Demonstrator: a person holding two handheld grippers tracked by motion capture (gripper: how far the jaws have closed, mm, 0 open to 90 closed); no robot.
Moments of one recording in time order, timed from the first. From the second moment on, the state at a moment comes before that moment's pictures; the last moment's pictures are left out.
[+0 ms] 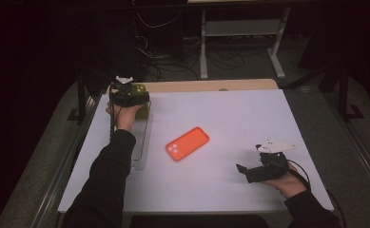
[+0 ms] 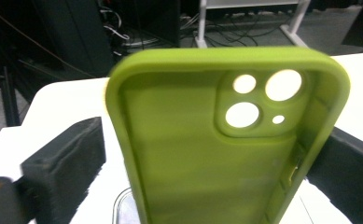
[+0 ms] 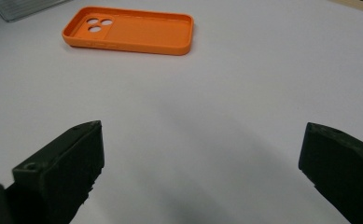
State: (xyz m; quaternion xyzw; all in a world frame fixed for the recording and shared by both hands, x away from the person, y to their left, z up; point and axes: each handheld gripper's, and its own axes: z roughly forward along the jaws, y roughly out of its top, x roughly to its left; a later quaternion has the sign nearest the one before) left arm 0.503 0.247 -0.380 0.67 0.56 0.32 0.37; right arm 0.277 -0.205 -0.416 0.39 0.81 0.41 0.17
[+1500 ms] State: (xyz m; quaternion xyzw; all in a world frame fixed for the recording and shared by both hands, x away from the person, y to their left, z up) left arm 0.410 0.237 -0.341 0.80 0.38 0.16 0.43; right arm 0.280 -0.203 -0.415 0.39 0.81 0.41 0.17
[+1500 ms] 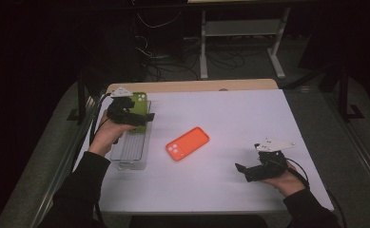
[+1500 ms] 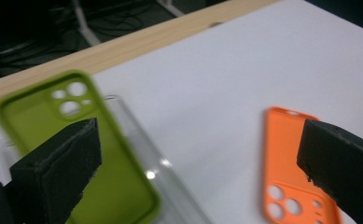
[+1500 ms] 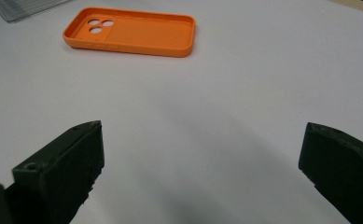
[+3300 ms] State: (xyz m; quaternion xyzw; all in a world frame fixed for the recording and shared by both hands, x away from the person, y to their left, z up) left arm 0.449 0.109 -0.418 0.84 0.38 0.12 0.36; right arm 0.281 -0.202 -0.414 0.37 0.81 0.42 0.16
